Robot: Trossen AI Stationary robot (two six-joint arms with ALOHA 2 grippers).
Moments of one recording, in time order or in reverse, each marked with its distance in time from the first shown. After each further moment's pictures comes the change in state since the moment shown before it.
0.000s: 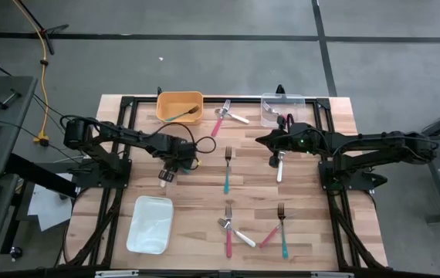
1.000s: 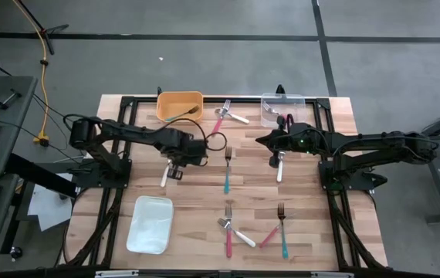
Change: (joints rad) left arm -0.043 0.058 0.304 -0.288 -0.021 -0.140; right arm 0.000 0.000 0.000 -0.009 -0.002 -0.004
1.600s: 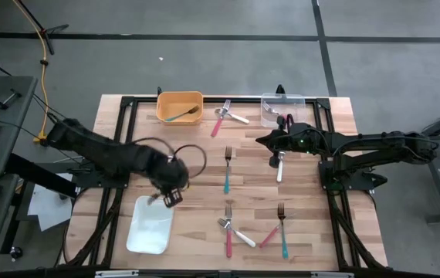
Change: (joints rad) left arm -0.388 -0.220 0.135 -0.191 0.157 -1.162; right arm 0.000 0.000 0.000 0.000 0.000 -0.003
